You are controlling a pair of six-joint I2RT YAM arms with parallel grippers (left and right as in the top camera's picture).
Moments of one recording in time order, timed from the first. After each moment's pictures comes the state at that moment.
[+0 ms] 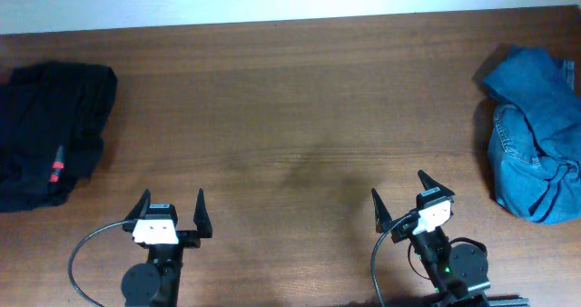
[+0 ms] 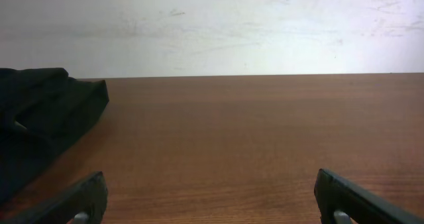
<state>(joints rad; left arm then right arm) -0.07 0.02 0.01 -0.08 -0.03 -0.02 0.19 0.02 0.01 -0.06 -0.11 -0.05</state>
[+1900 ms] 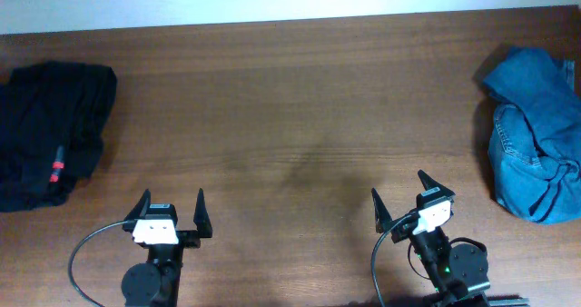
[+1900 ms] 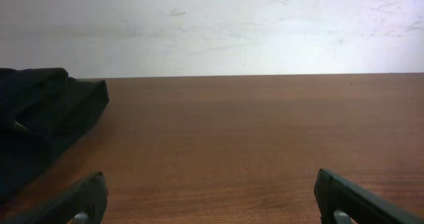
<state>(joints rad) -0.07 0.02 0.01 -0.08 -0.03 -0.02 0.19 0.02 0.01 -0.06 -0.11 -0.05</state>
